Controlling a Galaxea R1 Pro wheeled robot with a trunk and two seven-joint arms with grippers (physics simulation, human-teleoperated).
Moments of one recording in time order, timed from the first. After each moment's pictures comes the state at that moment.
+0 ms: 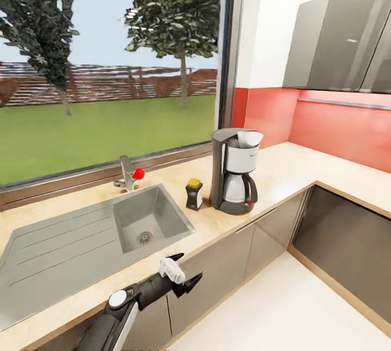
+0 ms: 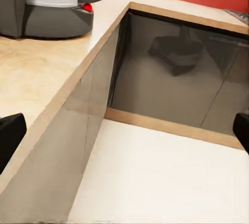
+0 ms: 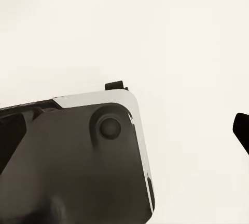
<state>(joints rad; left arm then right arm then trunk) -0.30 -0.08 -0.10 -1.05 -0.04 -0.06 -0.77 -0.10 -0.04 -0.34 -0.15 0.14 -0.11 0.04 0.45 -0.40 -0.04</state>
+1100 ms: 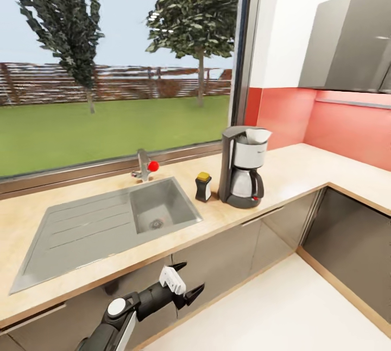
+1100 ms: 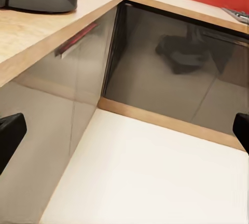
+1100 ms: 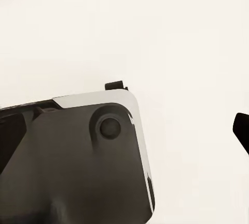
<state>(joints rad) -0.26 -0.07 -0.11 -1.06 -0.03 -0.05 -0.82 -0.10 -0.04 -0.34 -0.15 0.14 -0.11 0.04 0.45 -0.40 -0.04</state>
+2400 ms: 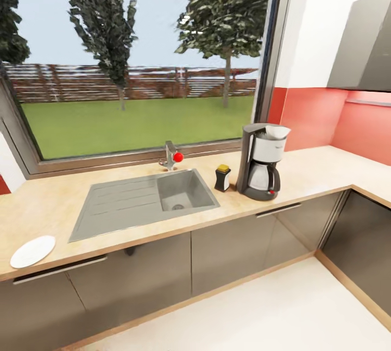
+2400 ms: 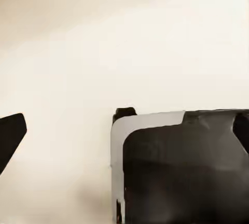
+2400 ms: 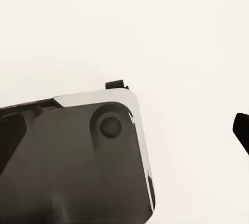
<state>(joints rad) -0.08 0.21 0.17 -0.27 -0.06 -0.08 -0.37 -0.10 -0.04 -0.34 -0.15 0.14 -0.11 0.04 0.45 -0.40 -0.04</state>
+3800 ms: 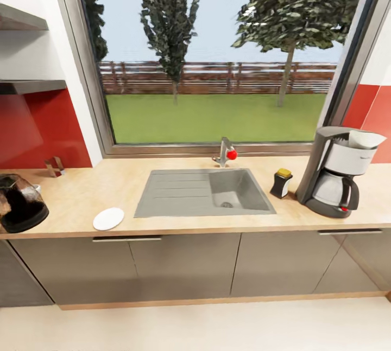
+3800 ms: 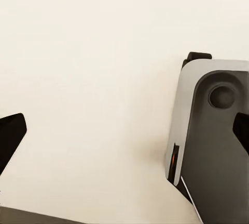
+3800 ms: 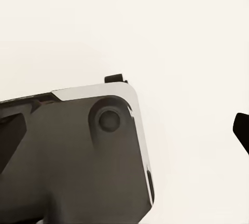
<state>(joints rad) -0.08 0.18 0.17 -0.10 -0.06 -0.11 -0.02 -0.10 -0.04 -0.34 -0.15 0.14 -0.11 0.05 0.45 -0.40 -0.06</state>
